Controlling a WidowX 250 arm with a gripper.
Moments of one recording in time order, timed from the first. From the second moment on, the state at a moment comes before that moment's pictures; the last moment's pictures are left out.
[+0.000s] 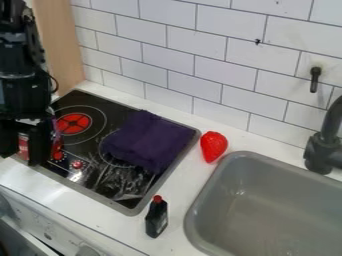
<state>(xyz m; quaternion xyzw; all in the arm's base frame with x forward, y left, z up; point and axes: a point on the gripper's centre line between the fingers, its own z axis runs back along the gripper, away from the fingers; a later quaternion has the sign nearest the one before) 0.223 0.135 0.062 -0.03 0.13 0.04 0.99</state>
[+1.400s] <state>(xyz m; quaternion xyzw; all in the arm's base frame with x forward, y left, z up) 0.314 0.188 0.060 -0.02 0.06 0.12 0.99</state>
